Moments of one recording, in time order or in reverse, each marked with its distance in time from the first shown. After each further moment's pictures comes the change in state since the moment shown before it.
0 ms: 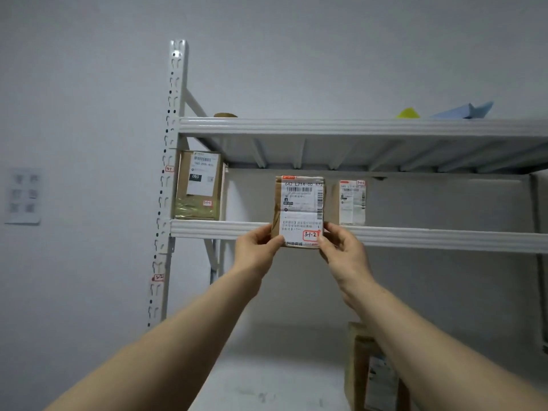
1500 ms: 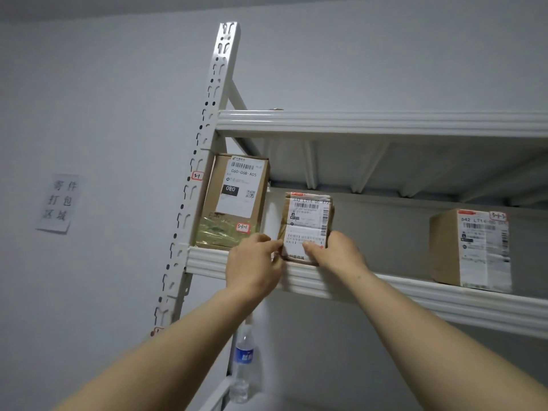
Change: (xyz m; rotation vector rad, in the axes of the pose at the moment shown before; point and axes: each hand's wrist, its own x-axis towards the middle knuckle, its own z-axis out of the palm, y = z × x) left_hand 0.206 -0.070 -0.094 1.143 0.247 0.419; right_hand 0.217 0.096 0.155 -0.920 -0.207 -0.076
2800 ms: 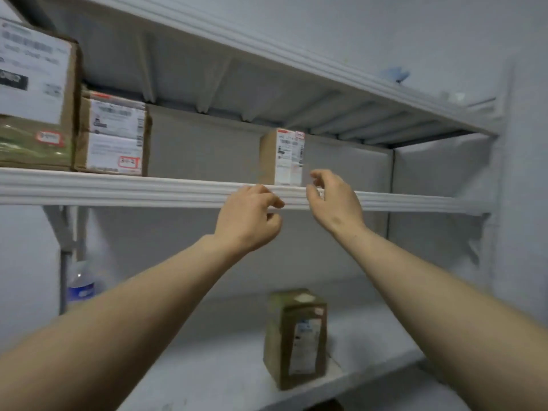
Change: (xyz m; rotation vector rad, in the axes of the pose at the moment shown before) left_hand -0.086 0.158 0.038 -0.454 -0.328 0.529; right_hand -0.164 0.100 -0.149 -0.405 0.409 0.176
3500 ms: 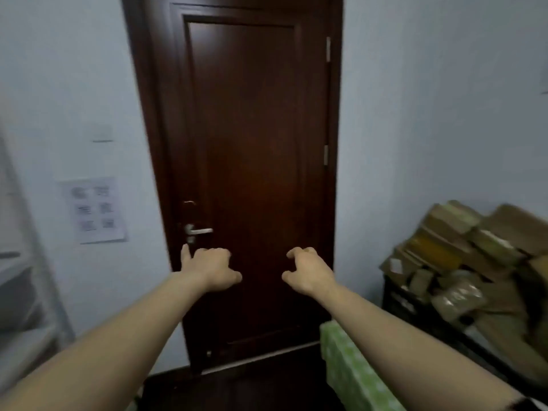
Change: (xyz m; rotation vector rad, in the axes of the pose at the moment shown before) left_hand -0.279 0.698 0.034 -0.315 -0.921 0.758; right_hand -0.561 0.175 -0.597 -0.717 -0.023 1.266
